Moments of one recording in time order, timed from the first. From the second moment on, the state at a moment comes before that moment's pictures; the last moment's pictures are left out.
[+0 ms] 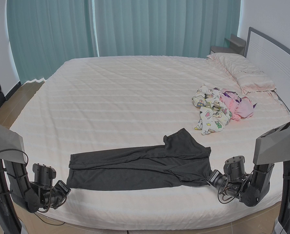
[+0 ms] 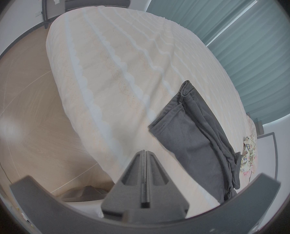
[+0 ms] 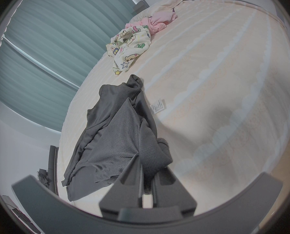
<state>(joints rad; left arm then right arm) -0.07 2.16 -0.13 -1.11 0.08 -1.00 0.39 2.31 -0.35 -1.26 -0.14 0.99</state>
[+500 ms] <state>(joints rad) -0.06 2.14 -0.05 -1.11 0.06 -0.87 0.44 2.29 -0.27 -1.25 -0.14 0.92</state>
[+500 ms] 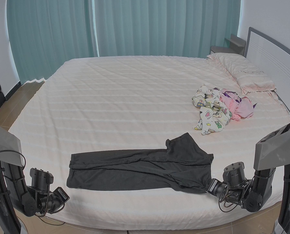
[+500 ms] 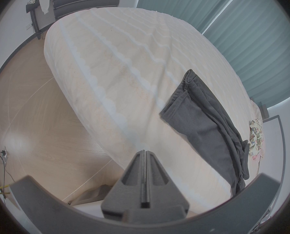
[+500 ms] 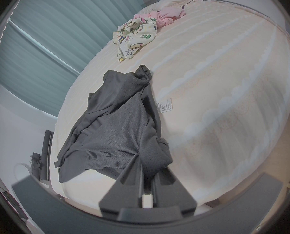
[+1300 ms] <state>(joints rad) -0.01 2.09 -0.03 -1.12 -0.11 -0.87 0.32 2.22 -0.23 -1.26 -0.15 0.77</state>
